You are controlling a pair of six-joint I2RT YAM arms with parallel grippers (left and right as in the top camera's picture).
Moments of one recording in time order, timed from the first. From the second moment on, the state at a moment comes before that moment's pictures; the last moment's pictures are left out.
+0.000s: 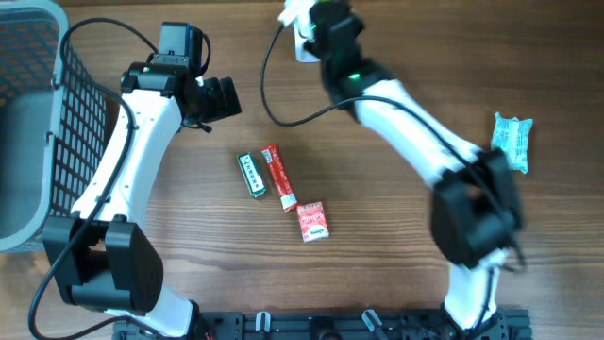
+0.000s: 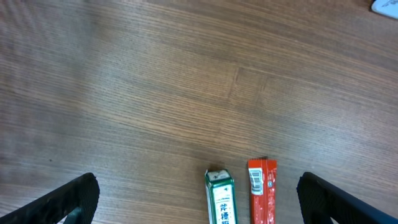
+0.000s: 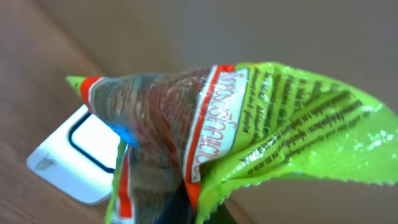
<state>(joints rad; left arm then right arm) -0.12 1.74 1.49 -0.96 -0.03 -0.40 0.50 2.00 1.67 -0.06 0.45 -0.64</state>
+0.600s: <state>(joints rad) -0.12 1.74 1.49 -0.96 -0.03 -0.40 0.17 1.77 1.33 -1.00 0.23 0.04</state>
